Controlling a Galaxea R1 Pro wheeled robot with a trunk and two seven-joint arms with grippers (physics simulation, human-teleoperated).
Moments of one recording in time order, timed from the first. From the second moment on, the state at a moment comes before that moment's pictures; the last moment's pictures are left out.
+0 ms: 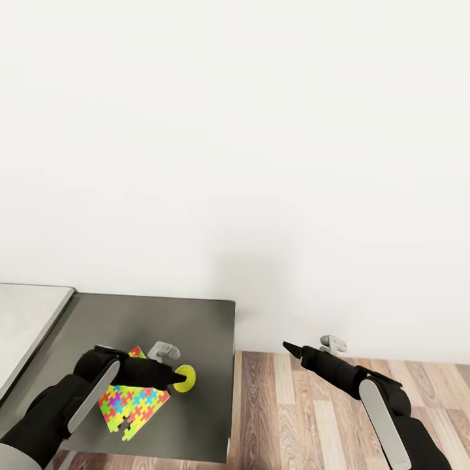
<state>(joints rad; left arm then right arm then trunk) -0.47 0.33 -0.34 -1.24 0.35 0.95 -0.62 -0.25 -0.07 -0.06 -1.46 -0.56 0.76 0.23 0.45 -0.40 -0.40</state>
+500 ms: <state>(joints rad) -0.40 0.43 -0.03 -1.37 0.36 0.97 -1.06 -0.23 -0.07 -0.08 -1.53 -0.55 0.72 0.47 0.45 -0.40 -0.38</state>
